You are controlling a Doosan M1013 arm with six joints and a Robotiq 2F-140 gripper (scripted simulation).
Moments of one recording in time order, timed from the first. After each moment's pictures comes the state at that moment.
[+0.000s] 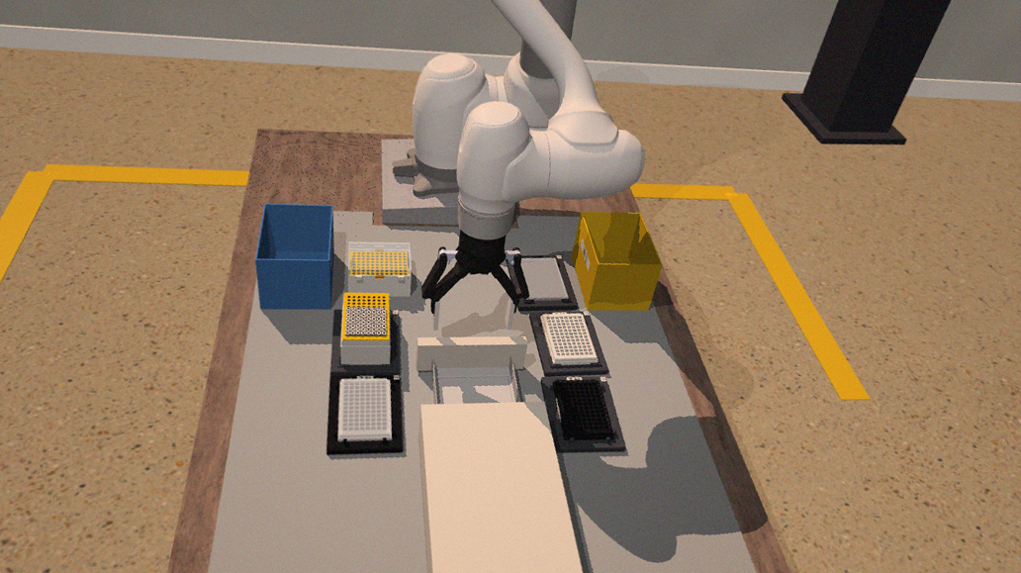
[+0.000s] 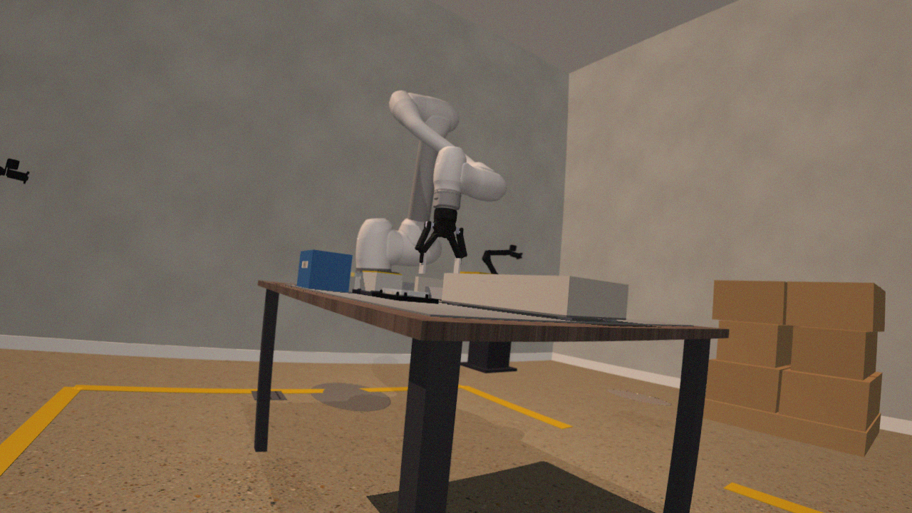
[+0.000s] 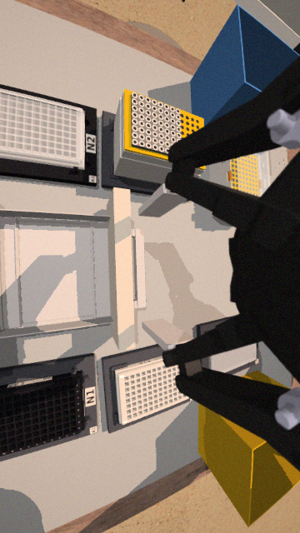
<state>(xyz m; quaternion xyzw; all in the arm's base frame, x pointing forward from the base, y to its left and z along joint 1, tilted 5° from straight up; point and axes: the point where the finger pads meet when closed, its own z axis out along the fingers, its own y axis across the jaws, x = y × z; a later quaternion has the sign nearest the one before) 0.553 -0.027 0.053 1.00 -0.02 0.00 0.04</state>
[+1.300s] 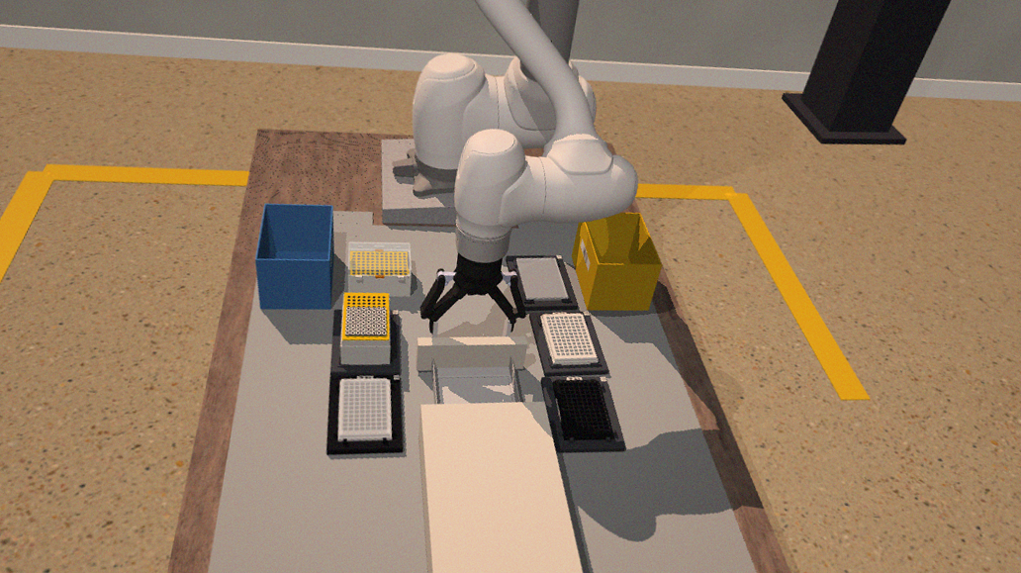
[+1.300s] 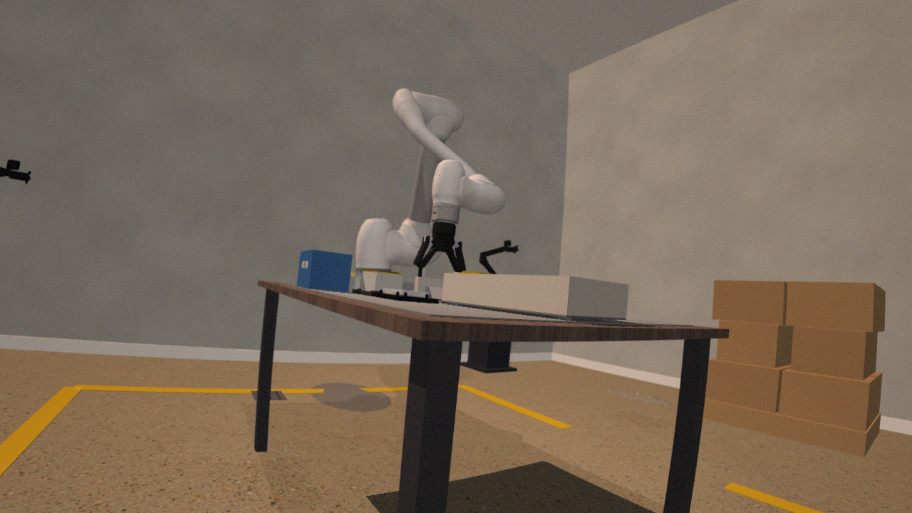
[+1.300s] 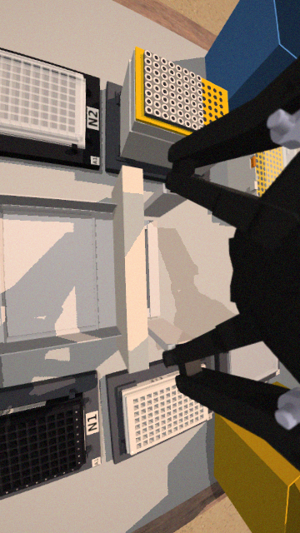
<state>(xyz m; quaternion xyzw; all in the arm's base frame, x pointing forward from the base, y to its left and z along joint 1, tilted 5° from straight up) 0.553 -0.031 0.006 1.00 -0.02 0.00 0.04</state>
